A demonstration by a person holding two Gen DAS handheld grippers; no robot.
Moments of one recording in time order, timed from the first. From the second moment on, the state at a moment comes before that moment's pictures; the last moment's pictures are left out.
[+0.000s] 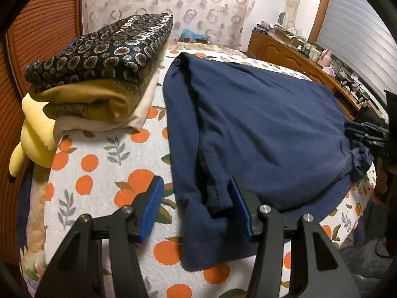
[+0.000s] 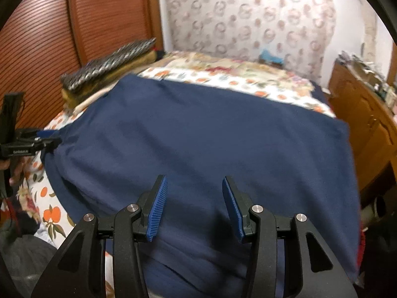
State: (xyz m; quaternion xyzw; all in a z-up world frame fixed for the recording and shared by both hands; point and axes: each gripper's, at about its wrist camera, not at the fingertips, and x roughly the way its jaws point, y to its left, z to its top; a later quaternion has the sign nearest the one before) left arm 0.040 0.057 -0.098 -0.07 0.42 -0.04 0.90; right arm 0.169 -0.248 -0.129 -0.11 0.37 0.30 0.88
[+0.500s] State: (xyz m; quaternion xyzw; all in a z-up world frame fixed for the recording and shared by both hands) left arm 0.035 0.053 -0.100 -0.07 0.41 -0.04 0.91; right arm 0.167 -0.225 -0.156 -0.14 0.38 0.29 0.87
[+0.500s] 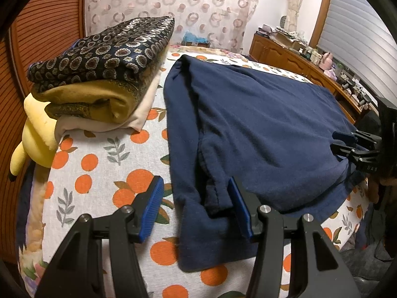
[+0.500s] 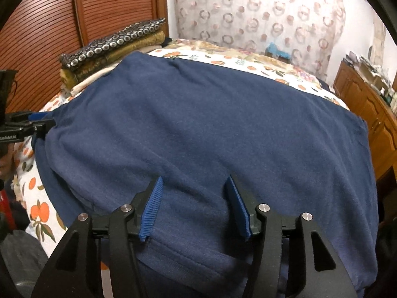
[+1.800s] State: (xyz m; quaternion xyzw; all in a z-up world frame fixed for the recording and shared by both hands) left arm 0.112 -0.076 -0.003 -0.06 0.29 -0.22 0.93; right arm 0.143 -0.364 -0.118 -0.05 0.34 0.19 0.92
